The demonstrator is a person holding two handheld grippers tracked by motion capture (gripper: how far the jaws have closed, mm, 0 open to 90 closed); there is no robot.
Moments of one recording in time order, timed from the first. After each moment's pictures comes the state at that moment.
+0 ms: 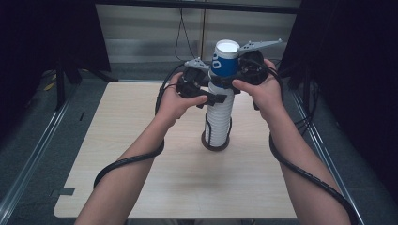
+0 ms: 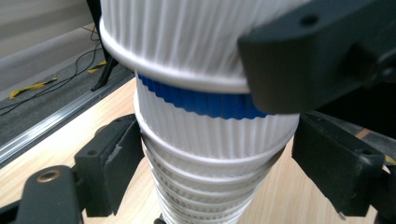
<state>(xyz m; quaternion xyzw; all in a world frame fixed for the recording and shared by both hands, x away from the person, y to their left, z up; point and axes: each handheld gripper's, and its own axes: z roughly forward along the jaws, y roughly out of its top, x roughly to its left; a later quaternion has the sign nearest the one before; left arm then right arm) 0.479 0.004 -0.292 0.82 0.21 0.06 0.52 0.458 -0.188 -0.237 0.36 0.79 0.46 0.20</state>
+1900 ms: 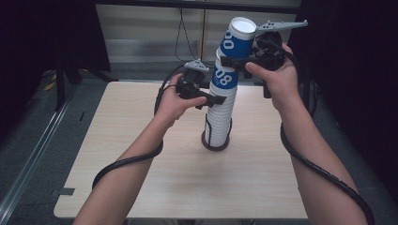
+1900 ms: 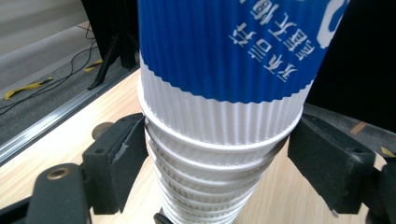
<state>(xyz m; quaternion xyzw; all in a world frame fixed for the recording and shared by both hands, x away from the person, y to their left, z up) 0.479 0.005 -0.294 0.83 0.20 0.06 0.52 0.448 -0.205 -0.189 0.35 0.76 0.51 0.22</state>
